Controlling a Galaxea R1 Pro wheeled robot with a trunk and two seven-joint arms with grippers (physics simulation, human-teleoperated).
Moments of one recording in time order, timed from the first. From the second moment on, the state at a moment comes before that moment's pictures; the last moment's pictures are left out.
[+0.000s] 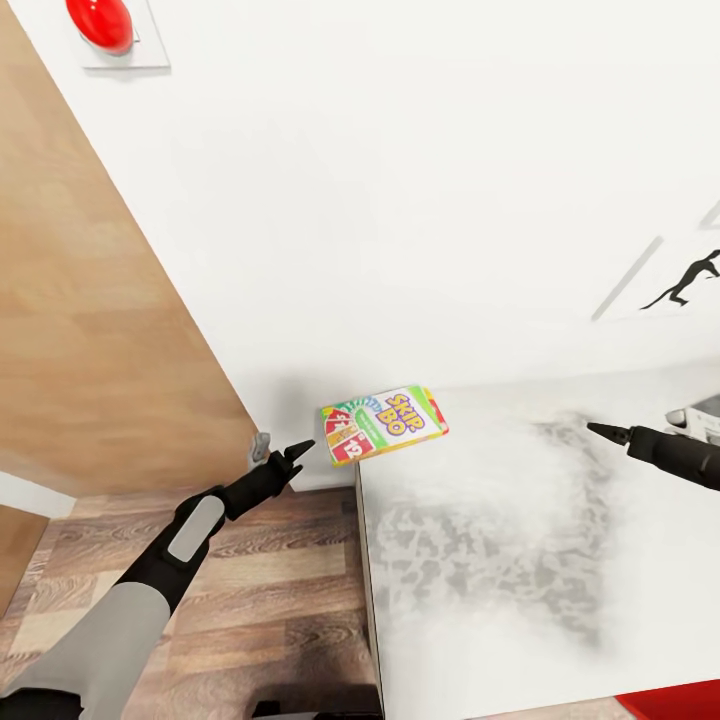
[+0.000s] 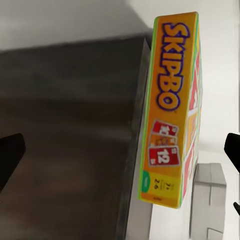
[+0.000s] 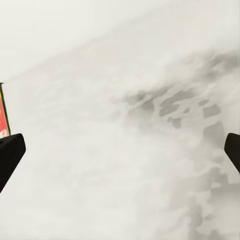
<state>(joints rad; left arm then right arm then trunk) -0.74 0.07 -0.11 -0.70 1.02 0.50 -0.50 -0.64 -0.34 -0.60 -1.46 0.07 1.04 0.83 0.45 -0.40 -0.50</state>
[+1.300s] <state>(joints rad) -0.74 0.07 -0.11 -0.70 1.02 0.50 -0.57 -0.62 -0.34 -0.60 -1.52 0.06 1.04 0.83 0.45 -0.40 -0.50</state>
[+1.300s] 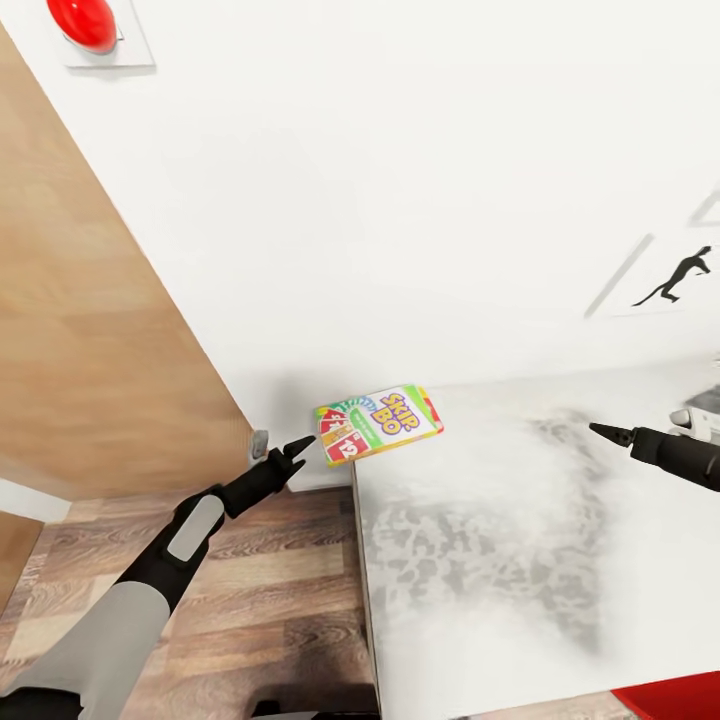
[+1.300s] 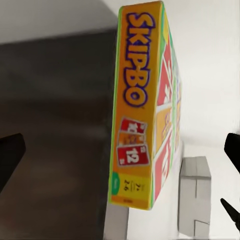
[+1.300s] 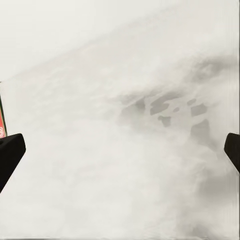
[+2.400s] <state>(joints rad) -0.74 0.07 -0.11 -0.70 1.02 0.50 -0.57 -0.60 -0.34 -0.60 -1.54 0.06 1.04 0.83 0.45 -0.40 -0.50</state>
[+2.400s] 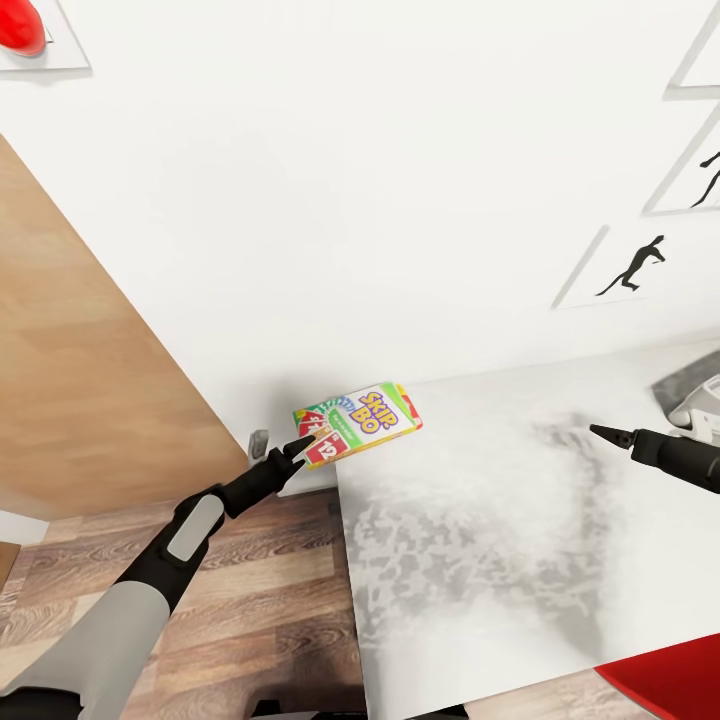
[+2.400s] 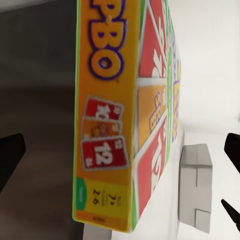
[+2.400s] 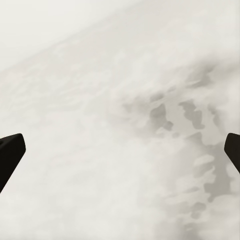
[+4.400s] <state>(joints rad) -0.74 0.08 -0.11 -0.70 1.02 0.50 -0.57 -0.60 -0.34 -0.60 -1.54 0.06 1.04 0.83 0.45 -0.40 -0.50</state>
